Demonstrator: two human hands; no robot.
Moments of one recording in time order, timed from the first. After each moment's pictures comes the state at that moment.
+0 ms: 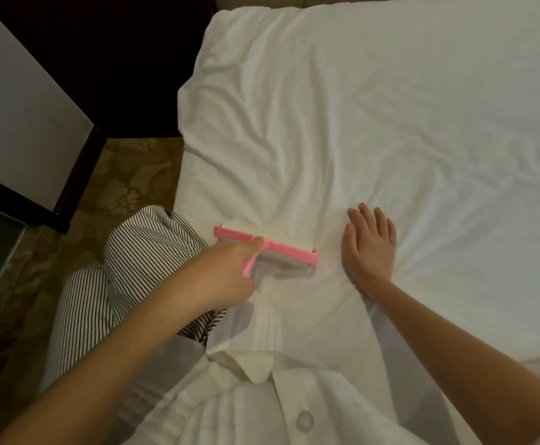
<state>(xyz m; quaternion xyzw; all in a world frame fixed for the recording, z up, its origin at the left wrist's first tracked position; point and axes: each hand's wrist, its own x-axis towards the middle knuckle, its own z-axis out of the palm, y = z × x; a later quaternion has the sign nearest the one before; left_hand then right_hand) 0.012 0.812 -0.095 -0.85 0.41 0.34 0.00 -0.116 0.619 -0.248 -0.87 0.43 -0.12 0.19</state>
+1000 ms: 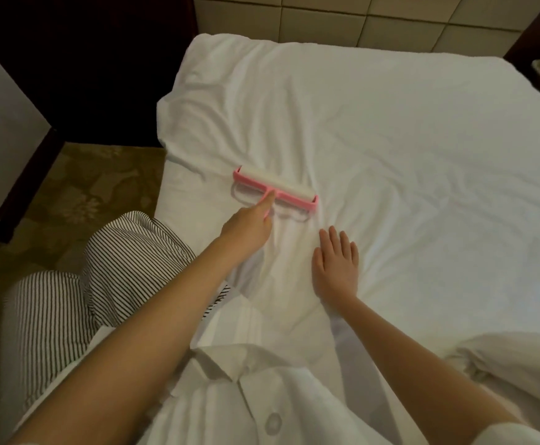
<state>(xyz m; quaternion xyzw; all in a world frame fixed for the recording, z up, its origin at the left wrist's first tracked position) 0.038 0.742 -0.146 -0.85 0.42 0.25 -0.18 -0.124 0.653 -0.239 -0.88 0.45 -0.01 0.14</state>
